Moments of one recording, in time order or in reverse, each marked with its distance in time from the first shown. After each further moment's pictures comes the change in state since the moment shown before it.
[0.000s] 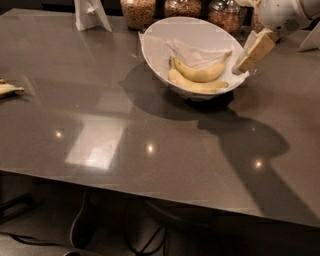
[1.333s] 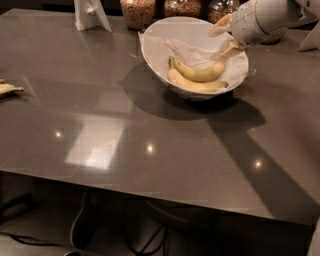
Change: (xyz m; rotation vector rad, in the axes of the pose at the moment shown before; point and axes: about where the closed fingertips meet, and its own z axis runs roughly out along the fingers) arm 0.037 -0.041 0.088 0.047 0.077 -0.260
